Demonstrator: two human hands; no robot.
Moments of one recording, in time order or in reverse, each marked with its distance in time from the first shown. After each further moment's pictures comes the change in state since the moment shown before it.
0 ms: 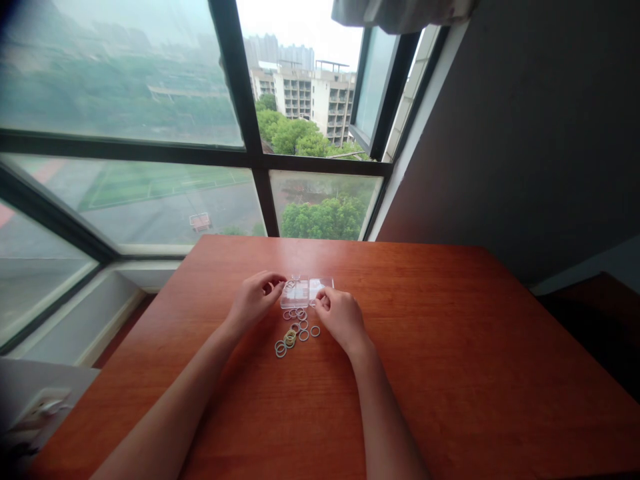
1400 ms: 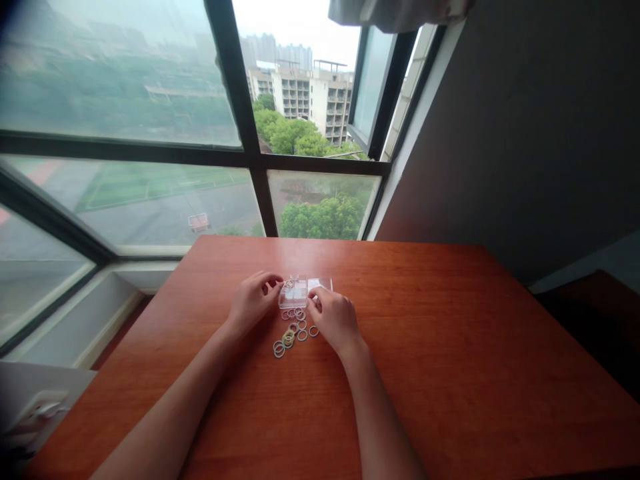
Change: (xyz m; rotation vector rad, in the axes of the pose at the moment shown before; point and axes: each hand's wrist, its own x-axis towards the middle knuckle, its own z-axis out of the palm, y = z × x) left_hand -0.002 -0.011 0.008 0.109 0.040 -0.031; right_hand -0.004 -0.013 0.001 -0.107 0.056 -0.103
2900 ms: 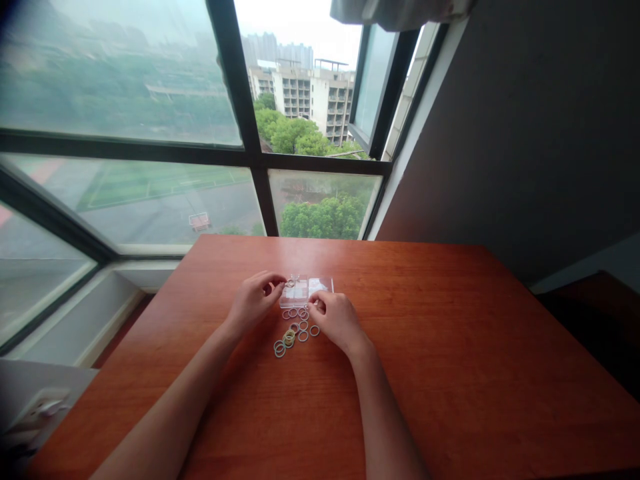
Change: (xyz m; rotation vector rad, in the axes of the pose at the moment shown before) left_hand 0.000 0.010 -0.008 -0.097 -0.041 0.056; right_hand 0.002 0.006 -0.004 0.244 -0.122 0.009
